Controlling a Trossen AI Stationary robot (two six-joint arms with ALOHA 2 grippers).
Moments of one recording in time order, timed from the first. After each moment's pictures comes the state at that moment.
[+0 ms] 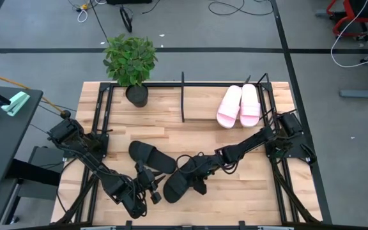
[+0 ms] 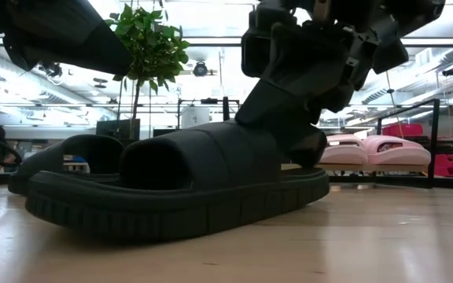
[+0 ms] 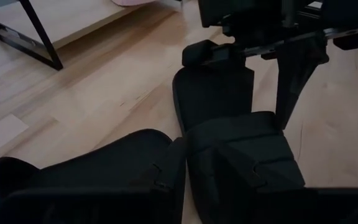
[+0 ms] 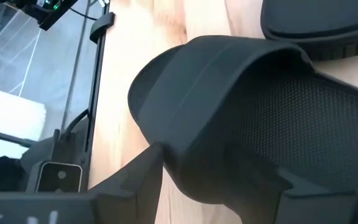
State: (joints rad) left arm -0.81 1.73 1.04 -0.37 -1.05 -1.13; right arm 0.31 1.91 0.96 0.31 -0.16 0.71
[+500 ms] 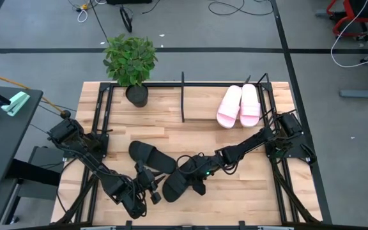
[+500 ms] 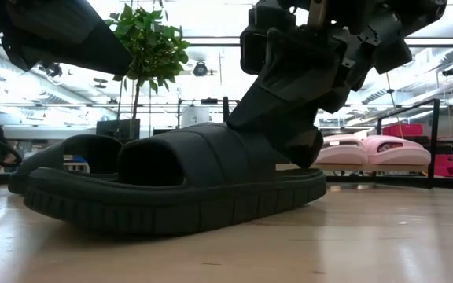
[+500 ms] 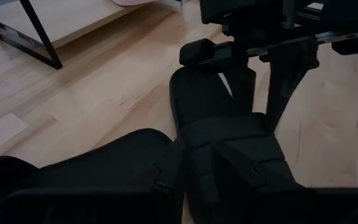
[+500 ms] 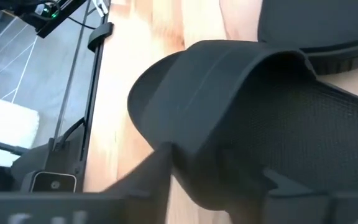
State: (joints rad) left arm -0.81 1.73 1.04 -0.37 -1.05 -1.14; right arm 0.31 1.91 0.96 0.33 -0.09 0.68
